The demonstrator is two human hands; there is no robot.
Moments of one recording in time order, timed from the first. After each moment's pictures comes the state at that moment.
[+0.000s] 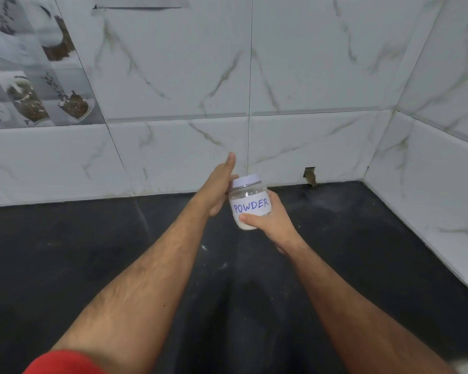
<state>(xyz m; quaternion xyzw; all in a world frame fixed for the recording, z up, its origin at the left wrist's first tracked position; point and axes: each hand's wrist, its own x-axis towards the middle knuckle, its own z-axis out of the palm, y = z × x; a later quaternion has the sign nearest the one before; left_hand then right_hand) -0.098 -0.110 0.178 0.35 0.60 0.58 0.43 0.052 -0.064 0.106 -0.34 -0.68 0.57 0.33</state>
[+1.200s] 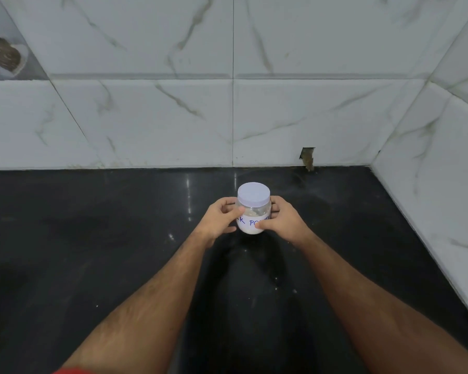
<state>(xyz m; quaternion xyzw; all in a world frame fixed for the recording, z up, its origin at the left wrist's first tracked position) -0.058 -0.048 0.033 0.28 0.67 0.51 0.46 0.106 0.068 0.026 -0.42 -0.72 0.53 0.15</state>
